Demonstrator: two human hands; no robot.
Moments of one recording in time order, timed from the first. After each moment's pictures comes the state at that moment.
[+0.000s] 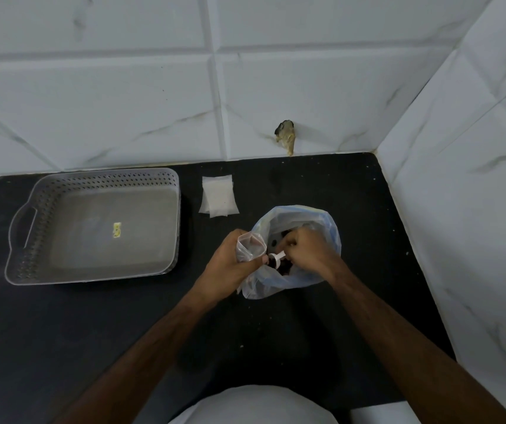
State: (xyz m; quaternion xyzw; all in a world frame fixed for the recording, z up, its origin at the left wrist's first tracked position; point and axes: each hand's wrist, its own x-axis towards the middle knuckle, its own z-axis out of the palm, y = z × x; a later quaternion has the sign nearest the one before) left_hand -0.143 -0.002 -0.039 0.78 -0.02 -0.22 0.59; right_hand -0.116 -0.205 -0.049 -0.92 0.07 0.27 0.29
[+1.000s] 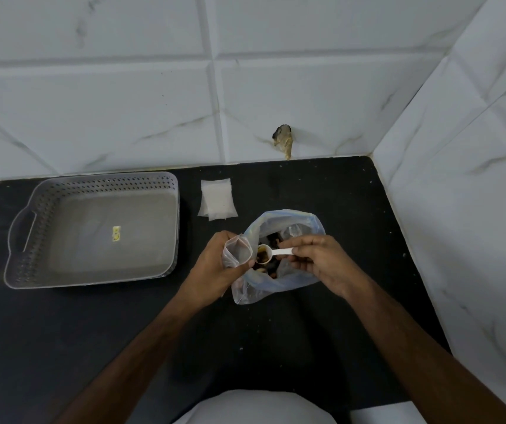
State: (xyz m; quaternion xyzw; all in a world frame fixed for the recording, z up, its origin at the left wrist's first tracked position) left_hand -0.146 0.023 -0.035 0.83 -0.09 -0.17 0.53; right_hand -0.148 -0.223 -0.017 -0.64 0.25 0.25 0.68
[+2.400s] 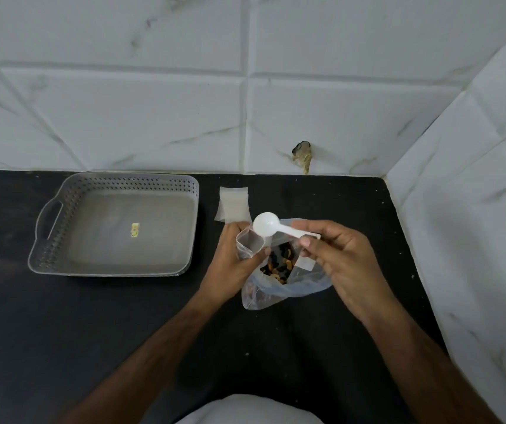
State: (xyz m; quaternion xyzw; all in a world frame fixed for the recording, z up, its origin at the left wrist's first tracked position) left_hand -0.145 0.014 -0.027 0.77 -0.05 -0.09 0.63; right_hand -0.174 -0.190 0.072 -0.72 0.05 0.07 0.68
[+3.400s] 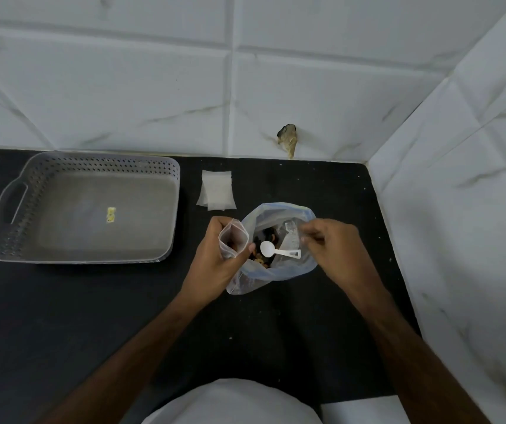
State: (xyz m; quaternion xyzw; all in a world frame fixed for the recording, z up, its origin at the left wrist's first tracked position) left_hand -0.169 0.014 -0.025 0.76 -0.08 -0.06 0.64; right_hand -0.162 -0.218 0.030 -0.96 0.04 0.07 0.28
